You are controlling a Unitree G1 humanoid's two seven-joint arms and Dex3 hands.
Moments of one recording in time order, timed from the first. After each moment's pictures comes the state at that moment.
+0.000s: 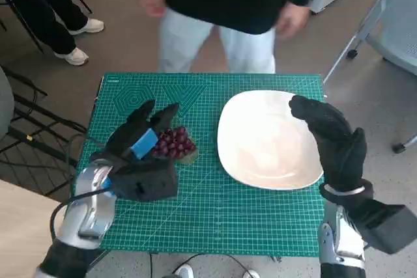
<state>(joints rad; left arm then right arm) -0.41 0.43 -0.22 0.09 0.71 0.21 -0.32 -0.38 -0.14 -0.14 0.33 0.34 -0.62 0.49</state>
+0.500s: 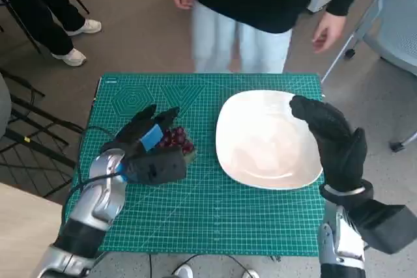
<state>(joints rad) -0.59 0.41 -0.30 0.44 0.70 0.25 -0.28 -0.37 -0.14 -0.14 0.33 0.34 -0.62 0.49</state>
